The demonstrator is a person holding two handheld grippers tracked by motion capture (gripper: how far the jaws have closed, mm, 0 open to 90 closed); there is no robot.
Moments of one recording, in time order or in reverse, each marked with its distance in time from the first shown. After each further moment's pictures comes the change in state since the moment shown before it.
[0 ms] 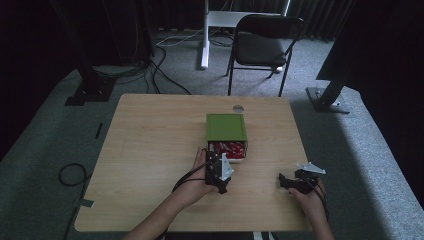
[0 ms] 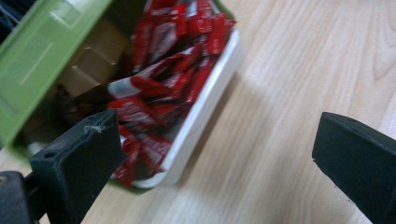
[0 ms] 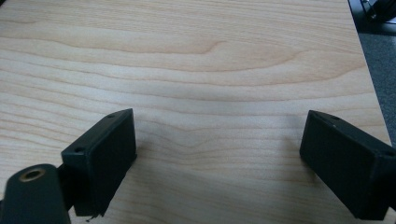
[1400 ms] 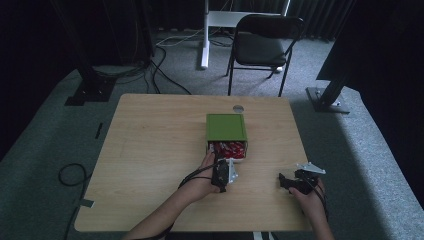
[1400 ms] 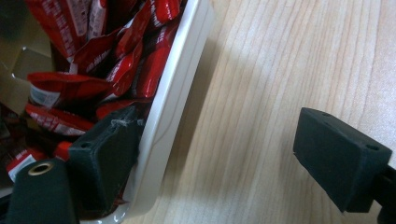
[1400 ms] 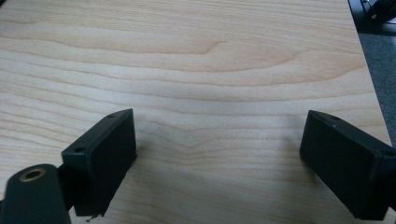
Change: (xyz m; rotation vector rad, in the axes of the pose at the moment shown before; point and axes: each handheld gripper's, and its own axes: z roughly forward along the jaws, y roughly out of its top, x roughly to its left) left arm -0.006 -0.005 0.035 0.102 -0.028 0.205; right arm 0.000 0.000 0.000 0.000 0.000 0.000
